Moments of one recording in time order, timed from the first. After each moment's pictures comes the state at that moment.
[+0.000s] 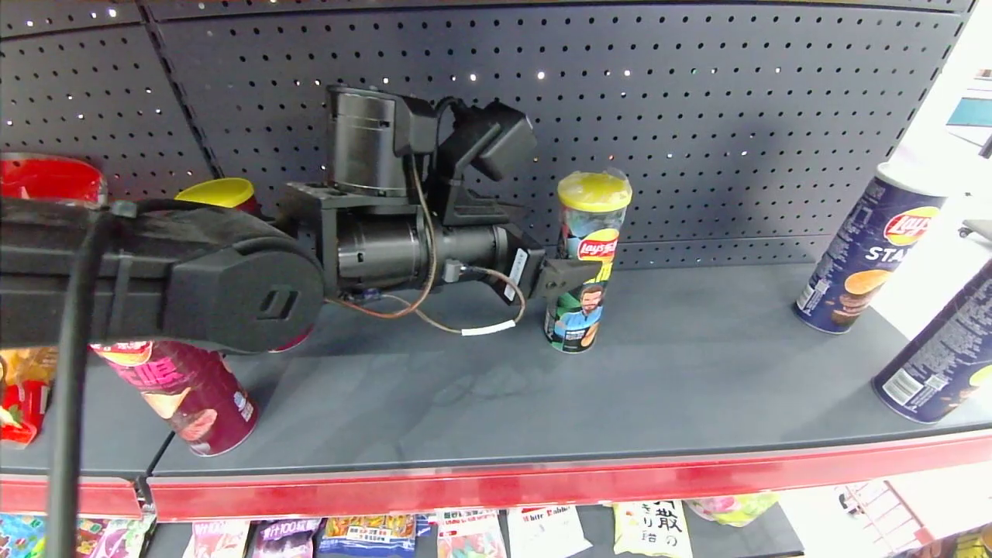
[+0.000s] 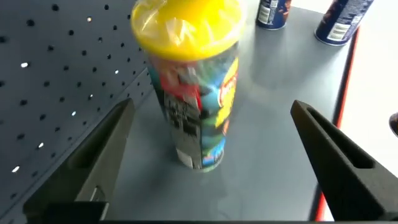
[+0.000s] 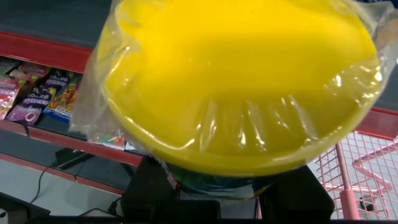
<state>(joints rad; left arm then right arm) -0.68 1.89 -1.35 -0.32 -0.30 0.19 0.17 0.26 -0.21 0.10 0.10 -0.09</state>
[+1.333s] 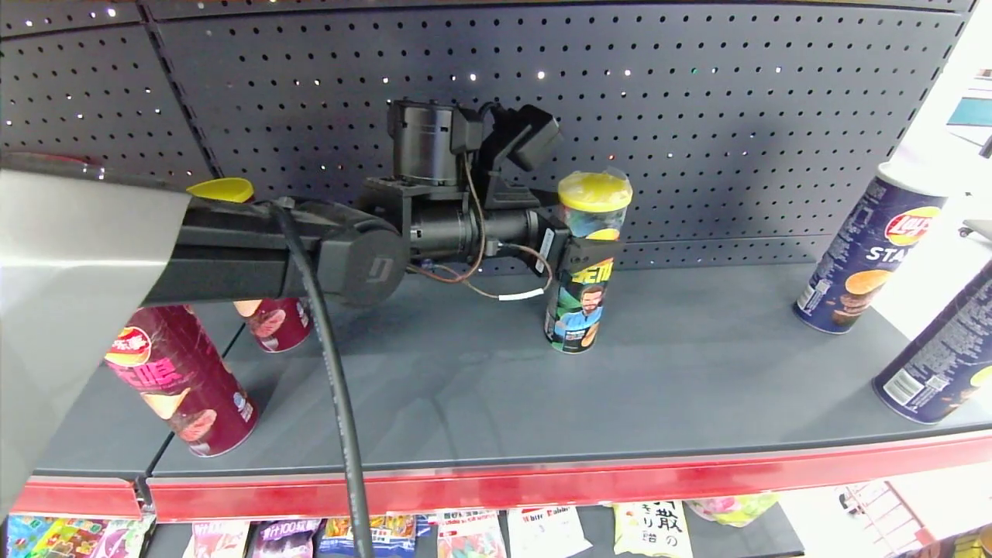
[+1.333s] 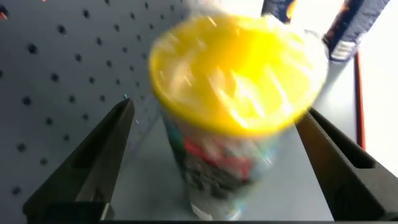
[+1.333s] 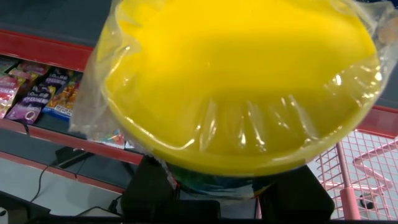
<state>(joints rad) -0.64 2.11 -1.64 -0.32 -0.45 0.20 0.17 0.26 -0.21 0.10 0.09 -0.09</state>
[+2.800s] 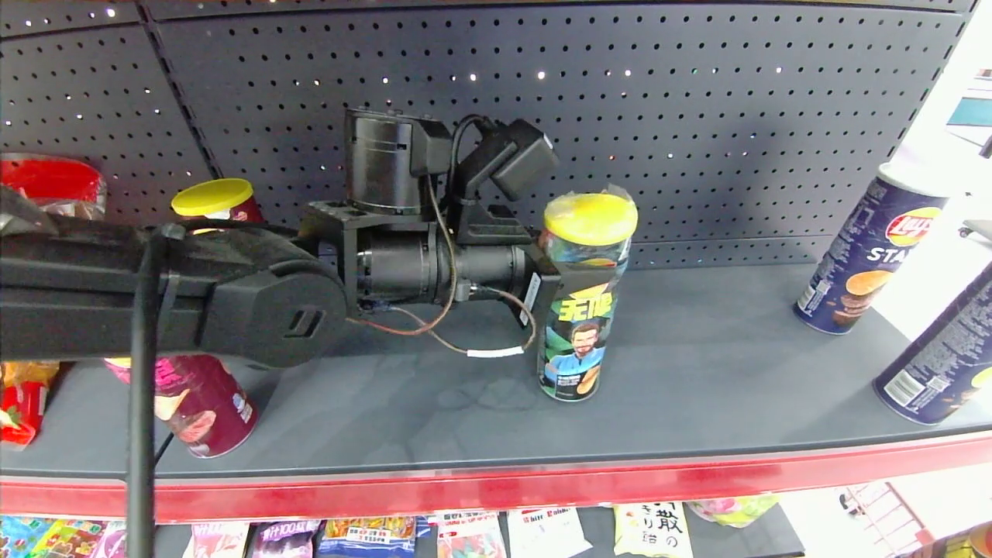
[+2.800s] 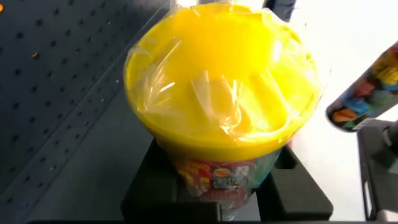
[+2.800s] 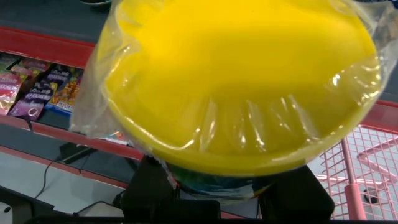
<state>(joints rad) -0.70 1.91 -1.31 -0.41 -0.52 0.20 0.17 0.29 -0.20 0.10 0.10 -0.08</state>
